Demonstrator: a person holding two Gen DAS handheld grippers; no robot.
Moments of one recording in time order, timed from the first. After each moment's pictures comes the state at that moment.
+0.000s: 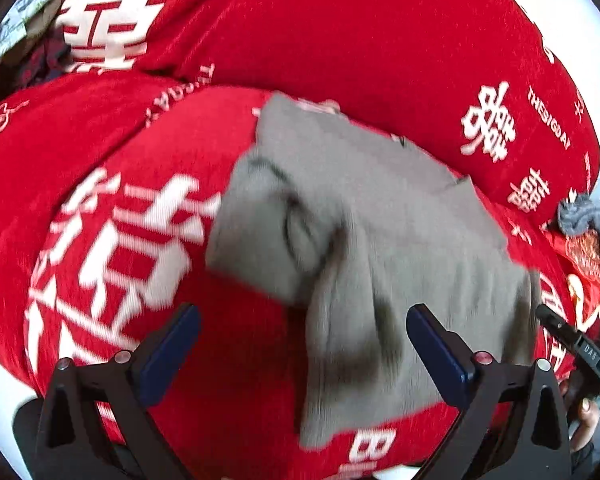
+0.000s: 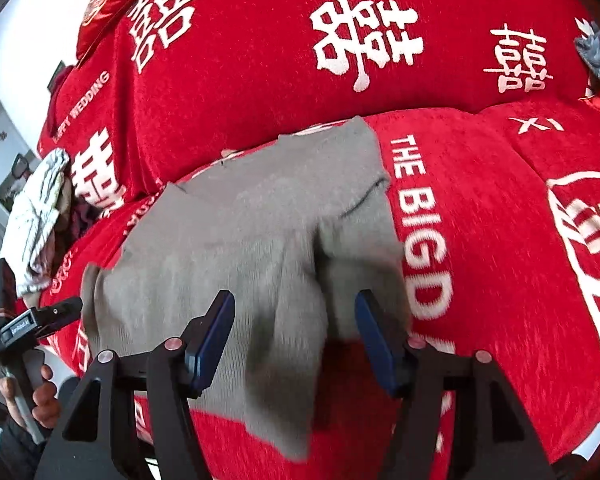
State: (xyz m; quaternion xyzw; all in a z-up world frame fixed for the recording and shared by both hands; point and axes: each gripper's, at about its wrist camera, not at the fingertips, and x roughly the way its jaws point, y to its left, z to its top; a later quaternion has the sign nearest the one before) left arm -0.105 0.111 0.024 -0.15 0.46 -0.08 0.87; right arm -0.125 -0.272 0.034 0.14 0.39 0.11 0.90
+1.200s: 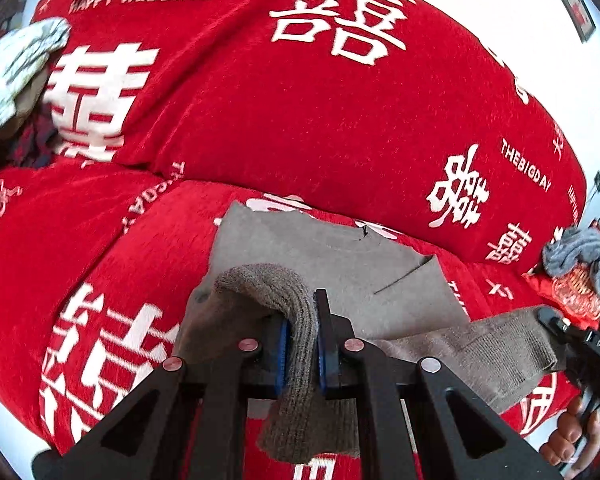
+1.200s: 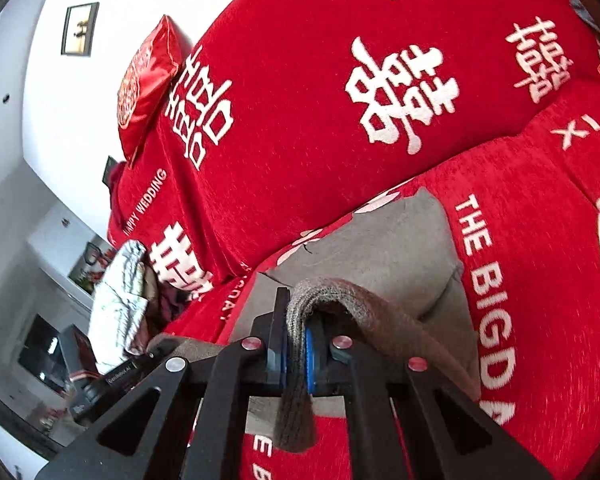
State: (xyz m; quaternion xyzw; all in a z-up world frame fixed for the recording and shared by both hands) left arm -0.062 0.077 0.126 -0.14 0.36 -0.07 0.92; right arm -0.083 -0.287 0.111 0.29 0.29 0.19 0.89
